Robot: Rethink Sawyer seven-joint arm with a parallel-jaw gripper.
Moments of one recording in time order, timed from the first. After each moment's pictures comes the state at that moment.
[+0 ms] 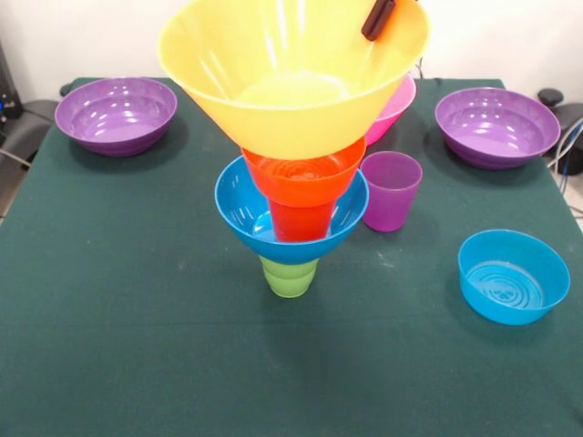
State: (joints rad) arm 0.20 -0.66 -0.35 1.24 -0.20 0.91 1.49
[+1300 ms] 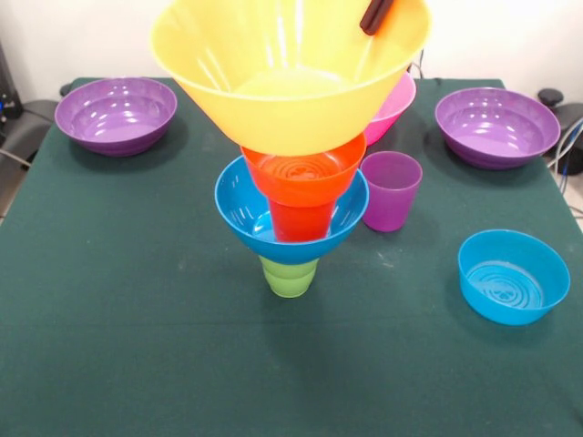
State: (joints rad) arm 0.20 -0.66 -0.36 1.23 -0.20 0.91 1.49
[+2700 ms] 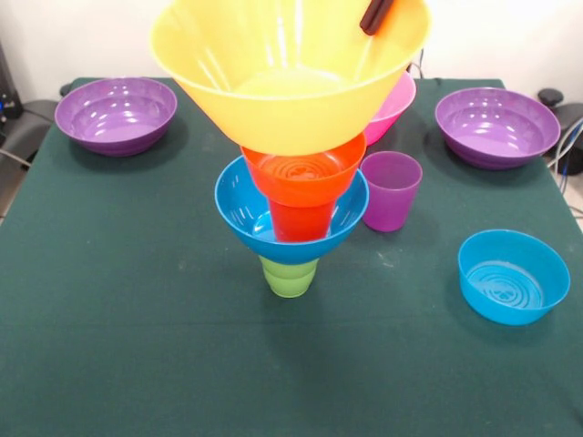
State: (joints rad) arm 0.20 -0.66 -0.36 1.23 -0.20 0.91 1.49
